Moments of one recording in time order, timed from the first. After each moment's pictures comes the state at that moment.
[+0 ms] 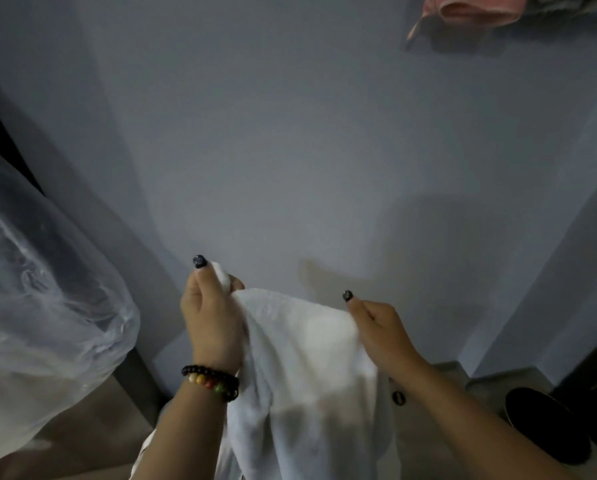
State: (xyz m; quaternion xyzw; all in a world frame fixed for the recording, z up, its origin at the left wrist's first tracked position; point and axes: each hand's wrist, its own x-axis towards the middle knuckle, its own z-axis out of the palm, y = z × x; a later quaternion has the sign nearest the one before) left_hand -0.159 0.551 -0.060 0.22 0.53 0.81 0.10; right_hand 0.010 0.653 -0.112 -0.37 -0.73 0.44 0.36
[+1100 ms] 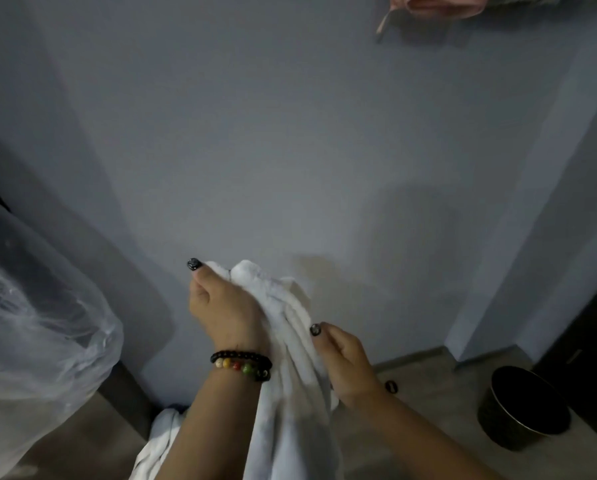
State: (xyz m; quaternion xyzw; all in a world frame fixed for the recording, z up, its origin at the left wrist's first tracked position) left_hand -0.131 0.581 -0.045 0.07 0.58 0.81 0.09; right_hand -0.009 0.617 -0.158 -0.31 -0.68 0.52 0.41
